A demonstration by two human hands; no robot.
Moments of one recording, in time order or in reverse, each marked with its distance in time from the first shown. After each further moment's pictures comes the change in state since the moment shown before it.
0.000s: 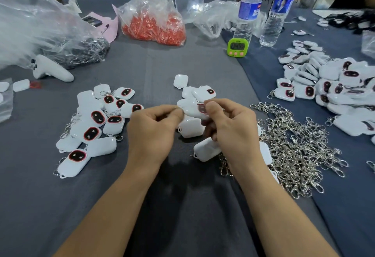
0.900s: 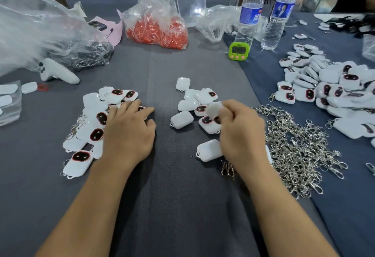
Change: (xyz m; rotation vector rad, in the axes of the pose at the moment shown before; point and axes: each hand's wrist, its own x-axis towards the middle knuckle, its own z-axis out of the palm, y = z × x) left_hand 0.038 -0.040 -0.043 1.053 -0.049 0.334; right_hand 0.000 -0.006 -0.010 -0.596 0.108 -0.177
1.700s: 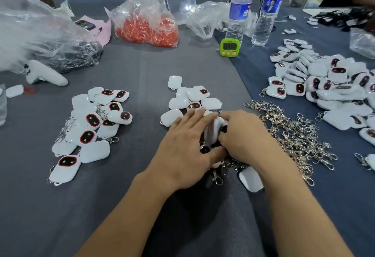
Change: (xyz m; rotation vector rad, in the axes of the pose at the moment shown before) left_hand -0.037 0.095 -0.003 -0.531 -0.311 0.341; right_hand 0.014 0.019 -0.025 -0.525 -0.373 -0.080
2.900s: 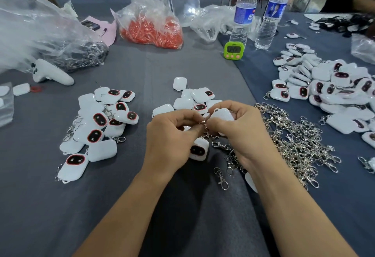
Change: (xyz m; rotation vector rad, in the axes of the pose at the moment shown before) left_hand 0.002 -0.009 -0.017 -0.548 0.408 -0.297; right_hand -0.007 -0.024 0.008 1.272 0.084 0.049
